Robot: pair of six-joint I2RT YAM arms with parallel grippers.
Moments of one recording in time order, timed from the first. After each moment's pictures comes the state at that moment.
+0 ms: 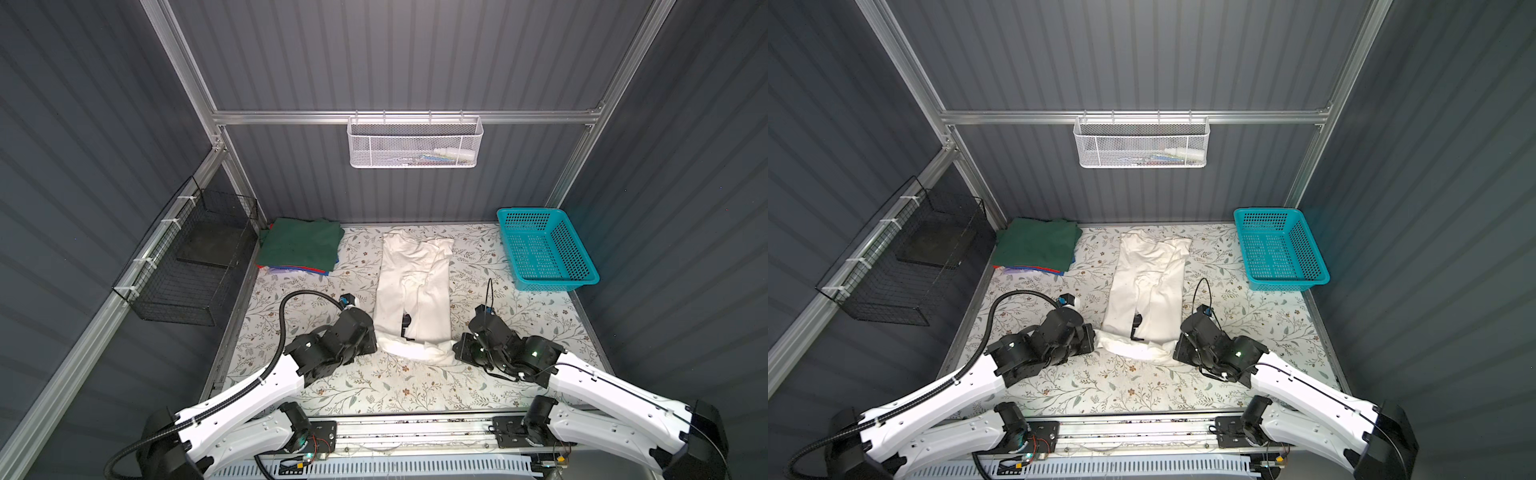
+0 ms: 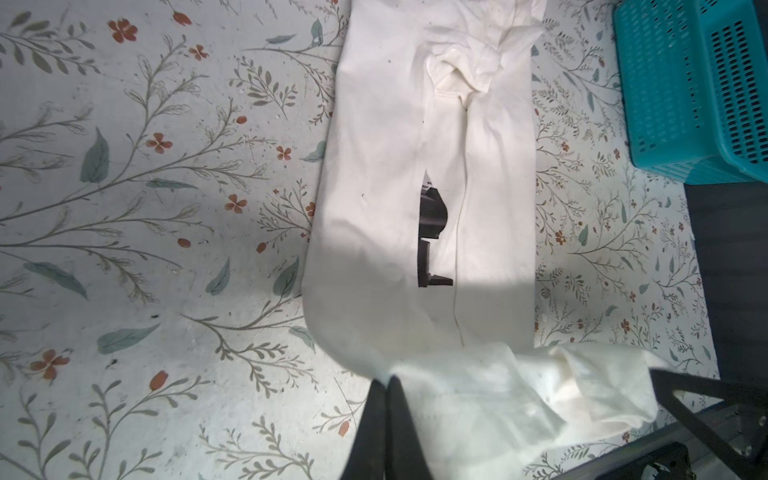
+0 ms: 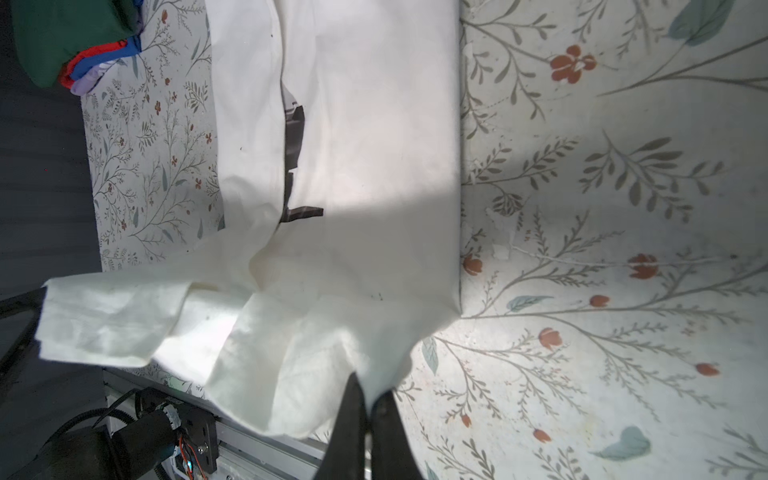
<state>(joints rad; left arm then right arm) -0.83 1.02 0.75 -0.59 -0.16 -0.85 0.82 0.95 0.65 -0.61 0.03 1.02</state>
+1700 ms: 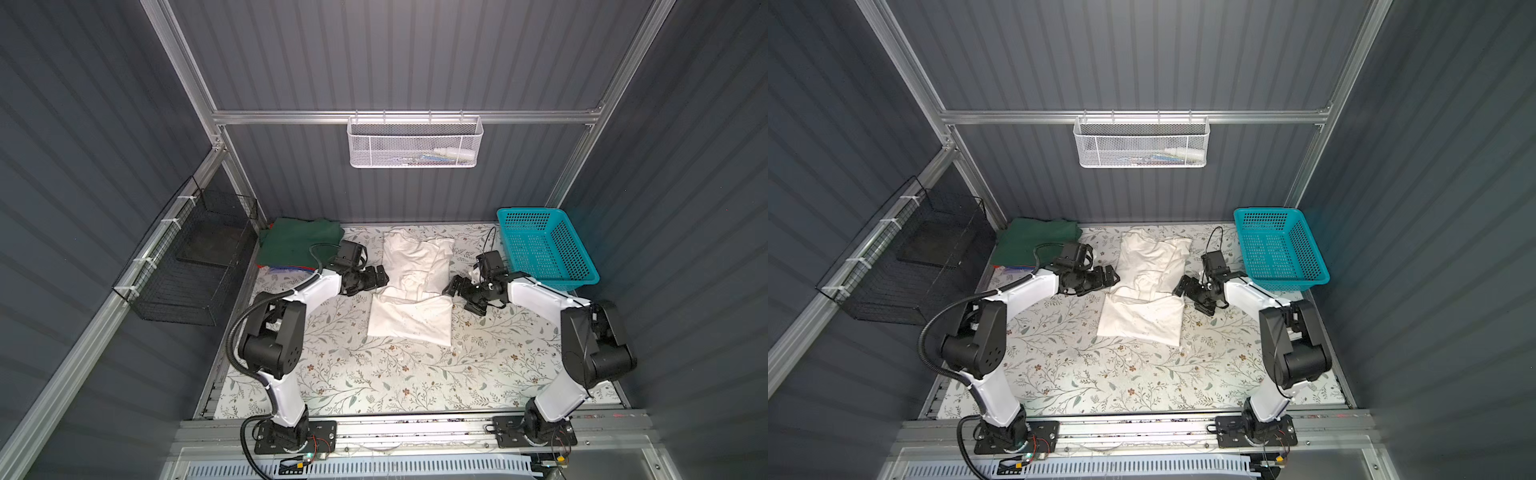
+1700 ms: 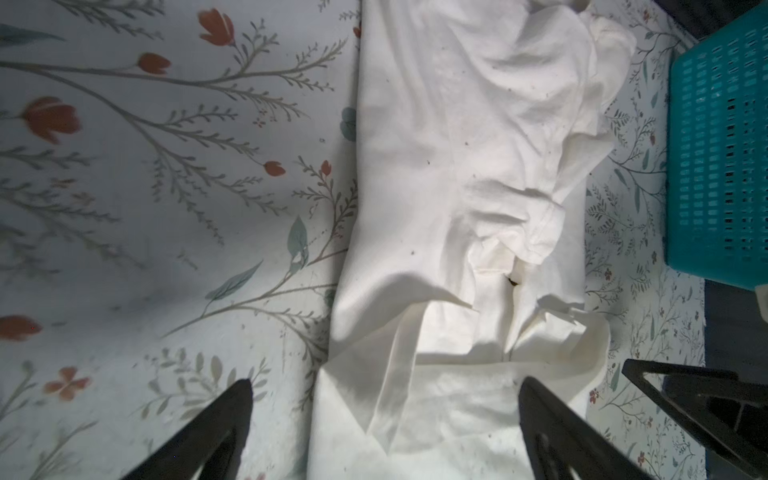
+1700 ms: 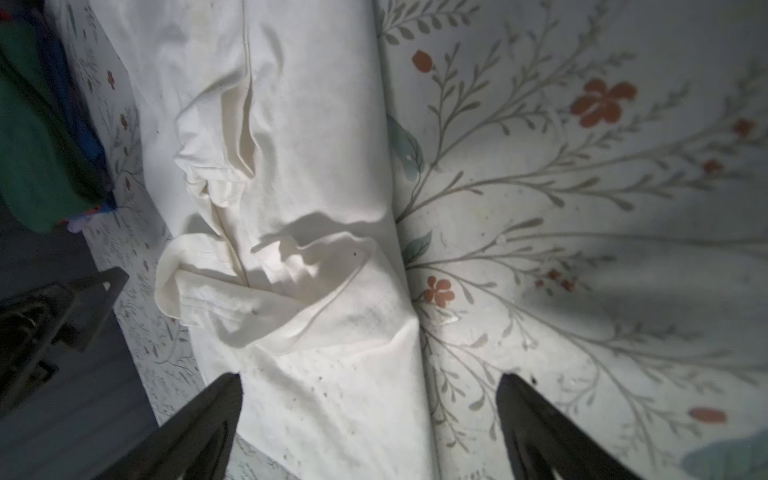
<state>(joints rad) -0.38 1.76 1.21 -0.37 0.26 -0.50 0.26 1.63 1.00 -0.42 -0.37 0.70</state>
